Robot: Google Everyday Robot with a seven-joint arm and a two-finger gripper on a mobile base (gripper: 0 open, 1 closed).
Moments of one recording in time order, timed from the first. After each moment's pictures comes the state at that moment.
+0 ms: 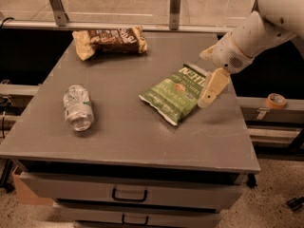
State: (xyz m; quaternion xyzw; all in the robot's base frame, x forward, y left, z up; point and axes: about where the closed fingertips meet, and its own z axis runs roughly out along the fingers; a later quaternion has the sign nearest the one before) arm 0.598 -0.144 0.863 -0.62 0.73 0.13 0.25
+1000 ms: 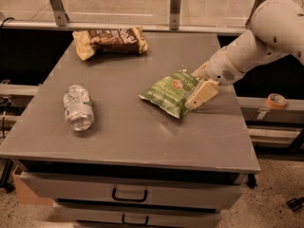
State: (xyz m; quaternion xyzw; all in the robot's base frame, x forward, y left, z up) arm 0.597 -0.128 0.828 -0.59 0.74 0.17 0.26
